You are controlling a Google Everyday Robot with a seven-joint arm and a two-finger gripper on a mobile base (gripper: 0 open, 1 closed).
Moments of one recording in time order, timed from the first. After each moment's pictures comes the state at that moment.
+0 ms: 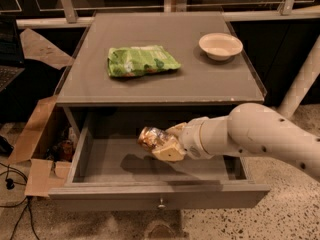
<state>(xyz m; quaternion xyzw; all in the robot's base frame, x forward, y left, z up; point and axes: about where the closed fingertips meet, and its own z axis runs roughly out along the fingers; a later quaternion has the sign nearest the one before) 0.496 -0.035 0.742 -0.45 0.79 0.19 0.38</state>
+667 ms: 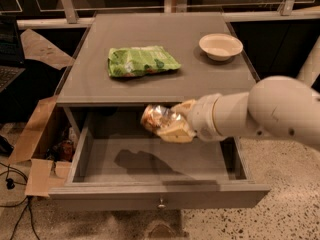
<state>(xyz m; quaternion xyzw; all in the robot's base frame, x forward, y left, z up) 0.496 -0.047 0.823 -0.47 0.76 0.16 0.42</state>
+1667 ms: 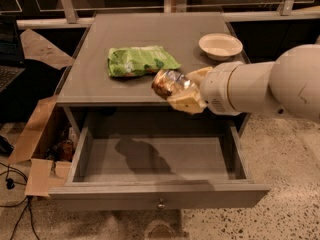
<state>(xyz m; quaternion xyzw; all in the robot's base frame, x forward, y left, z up) 0.519 -0.072 0.910 -0.44 0.75 0.08 0.48</state>
